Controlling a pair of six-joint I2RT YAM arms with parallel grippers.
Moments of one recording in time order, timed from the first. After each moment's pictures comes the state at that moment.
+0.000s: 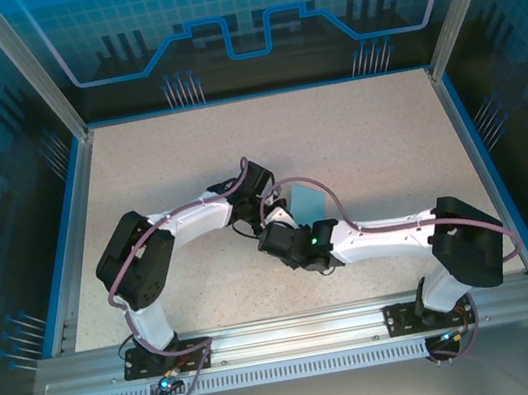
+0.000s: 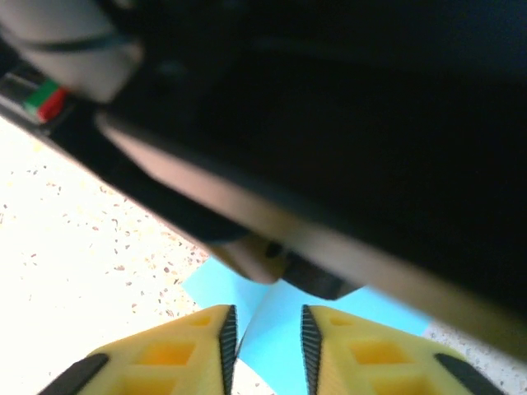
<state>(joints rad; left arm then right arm) -0.64 1.83 1.14 -0.43 0.52 -0.83 1.12 1.56 0.94 -0.55 0.50 0.43</state>
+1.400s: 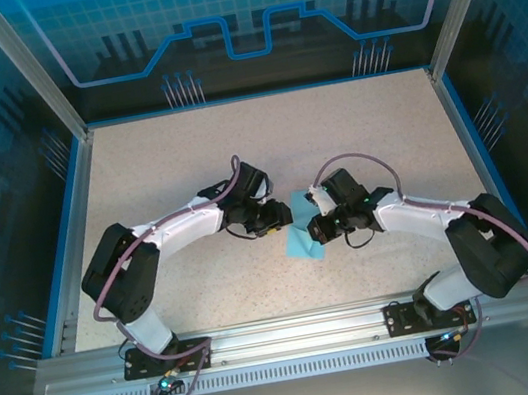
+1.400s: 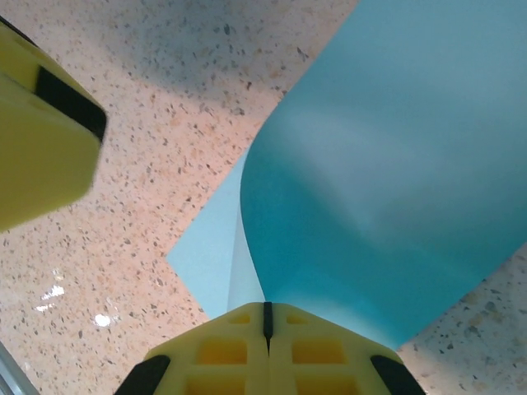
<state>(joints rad) -0.65 1.72 1.09 -0.42 0.41 -0.82 0.54 1.44 0.69 -0.30 -0.37 0.28</state>
